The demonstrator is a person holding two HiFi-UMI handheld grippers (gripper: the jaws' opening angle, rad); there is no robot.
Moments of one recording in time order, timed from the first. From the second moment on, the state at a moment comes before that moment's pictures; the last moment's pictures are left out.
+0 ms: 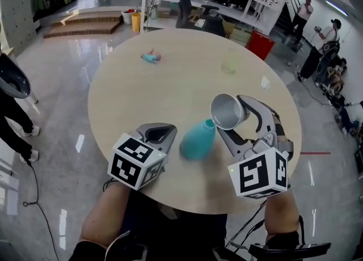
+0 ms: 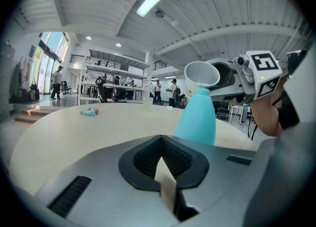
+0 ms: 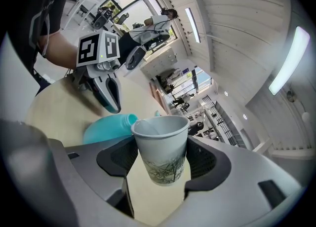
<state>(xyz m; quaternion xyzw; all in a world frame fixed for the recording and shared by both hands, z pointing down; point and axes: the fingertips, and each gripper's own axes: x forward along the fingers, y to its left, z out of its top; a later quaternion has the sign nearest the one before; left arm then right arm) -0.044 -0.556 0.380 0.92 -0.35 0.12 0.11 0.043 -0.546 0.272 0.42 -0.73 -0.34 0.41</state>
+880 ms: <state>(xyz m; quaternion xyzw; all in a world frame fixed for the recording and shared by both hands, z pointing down) -0.045 -0.557 0.380 0.92 -0.35 0.12 0.11 0.040 -0.545 0.264 0.42 -0.72 -0.36 0.42</state>
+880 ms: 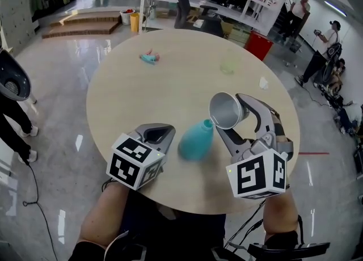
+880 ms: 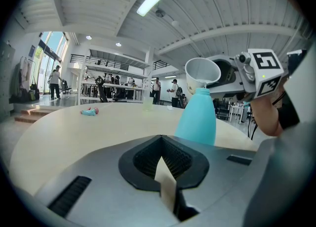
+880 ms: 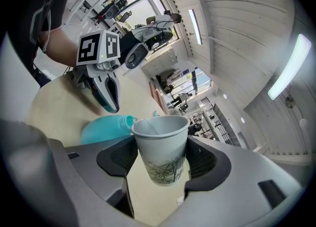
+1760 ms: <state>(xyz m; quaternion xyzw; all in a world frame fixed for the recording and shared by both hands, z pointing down) -0.045 -0.558 0.386 0.92 -0.35 0.13 0.12 0.085 -0.552 0.278 0.48 -0.82 -0.18 0.26</state>
